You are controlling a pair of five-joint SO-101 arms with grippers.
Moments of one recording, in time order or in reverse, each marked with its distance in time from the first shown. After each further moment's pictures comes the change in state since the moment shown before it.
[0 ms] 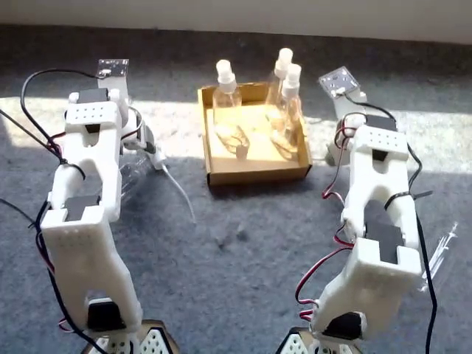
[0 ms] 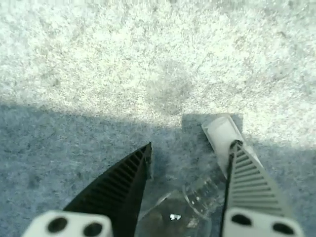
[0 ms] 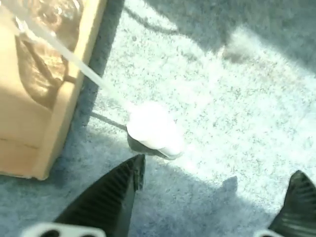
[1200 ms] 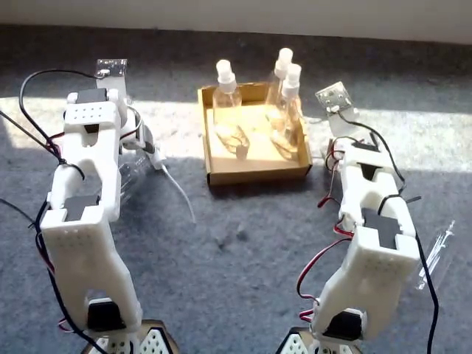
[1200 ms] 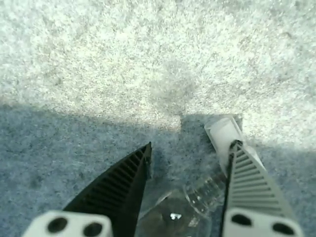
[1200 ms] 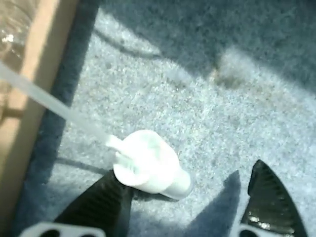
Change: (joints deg) left arm -0.4 0.0 0.1 -0.4 -0.2; right arm 1.1 7.9 11.4 -29.6 -3.3
